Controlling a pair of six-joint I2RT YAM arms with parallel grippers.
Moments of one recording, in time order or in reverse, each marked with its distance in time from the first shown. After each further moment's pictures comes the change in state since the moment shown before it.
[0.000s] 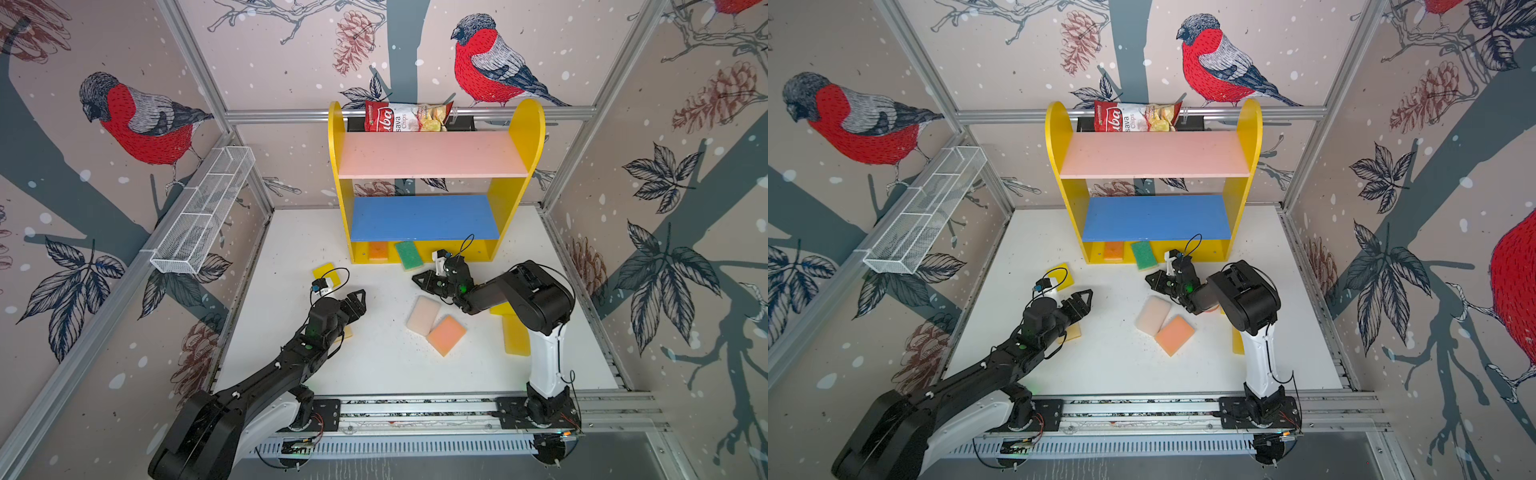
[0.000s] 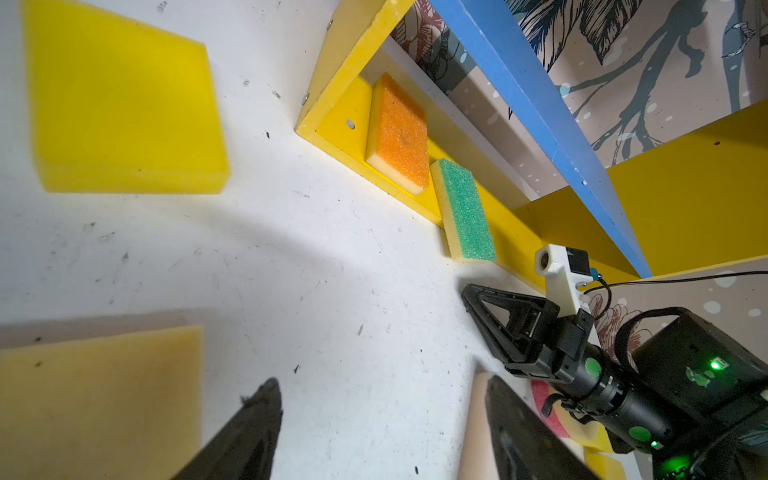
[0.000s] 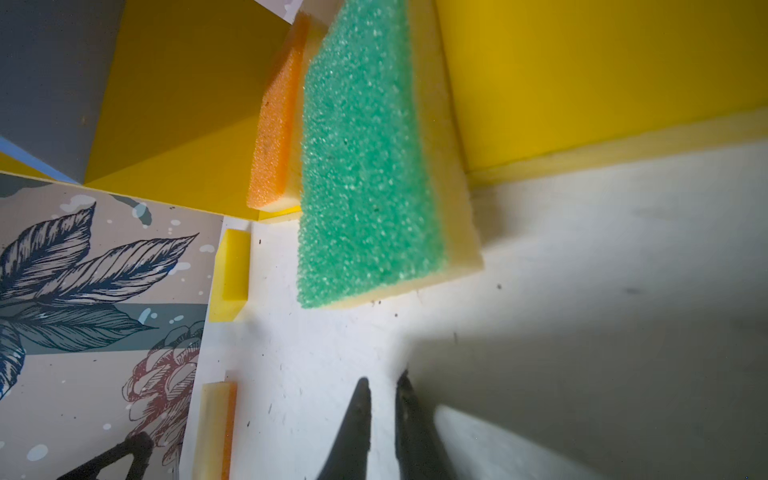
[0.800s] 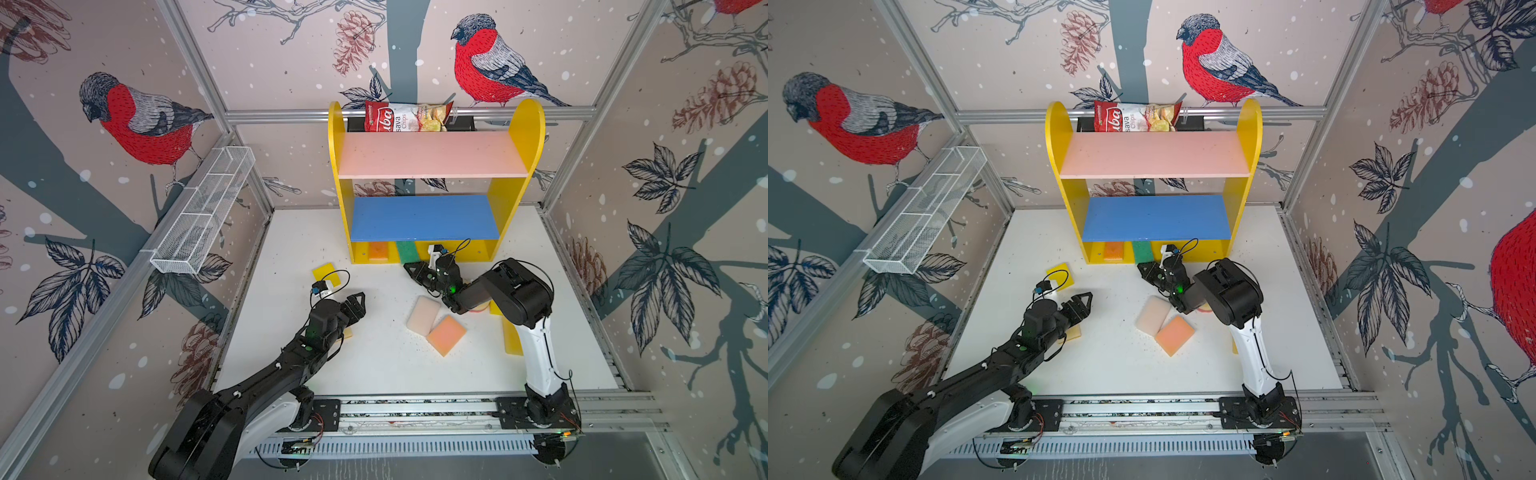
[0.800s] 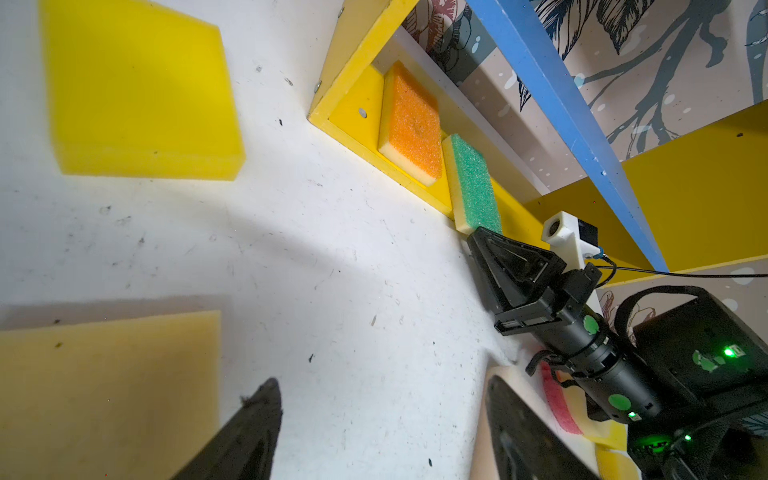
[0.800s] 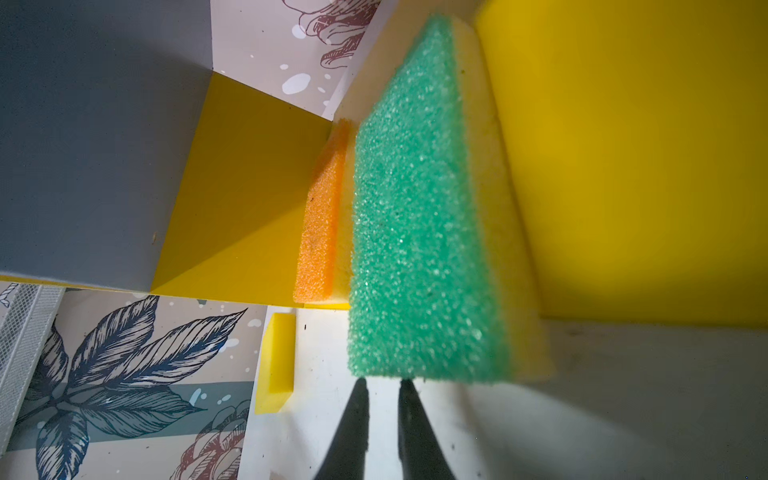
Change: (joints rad) left arm 0.000 0.007 -0.018 0.000 -0.002 0.000; right arm 0.062 0.129 0.116 0.168 0.150 0.179
